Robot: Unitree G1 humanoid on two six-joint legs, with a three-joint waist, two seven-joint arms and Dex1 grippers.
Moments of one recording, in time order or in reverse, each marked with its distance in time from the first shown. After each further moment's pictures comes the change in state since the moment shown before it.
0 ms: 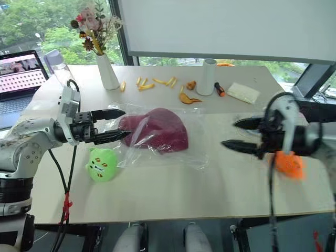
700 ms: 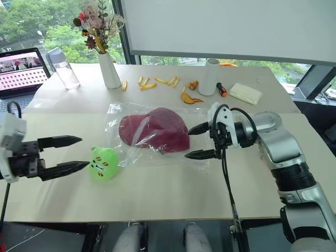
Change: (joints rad) left arm 0.501 0.175 0.379 -0.407 -0.118 0.182 0.068; right arm -0.312 0.234 0.303 0.351 -0.227 -0.420 0.254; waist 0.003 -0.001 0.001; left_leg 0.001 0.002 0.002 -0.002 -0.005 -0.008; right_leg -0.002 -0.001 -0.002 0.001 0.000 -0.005
